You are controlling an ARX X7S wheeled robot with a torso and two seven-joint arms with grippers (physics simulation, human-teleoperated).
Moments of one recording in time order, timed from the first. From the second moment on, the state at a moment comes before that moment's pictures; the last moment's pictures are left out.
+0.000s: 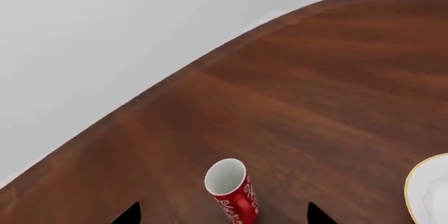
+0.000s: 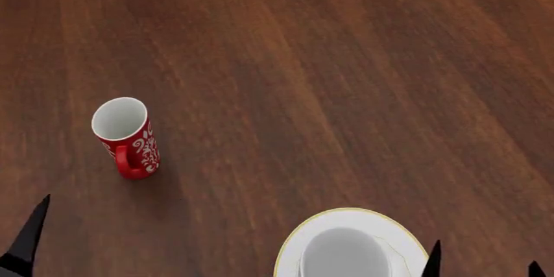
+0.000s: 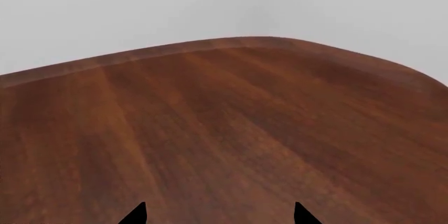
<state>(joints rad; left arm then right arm) -0.54 -0.99 0.06 1.03 -1.42 -1.02 -0.81 -0.20 0.47 0.05 -0.71 0.58 0.33 0.48</state>
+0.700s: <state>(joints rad) 0.52 -1.20 -0.59 1.04 -1.20 -0.41 -0.86 -0.20 0.48 0.04 -0.71 0.58 0.32 0.48</state>
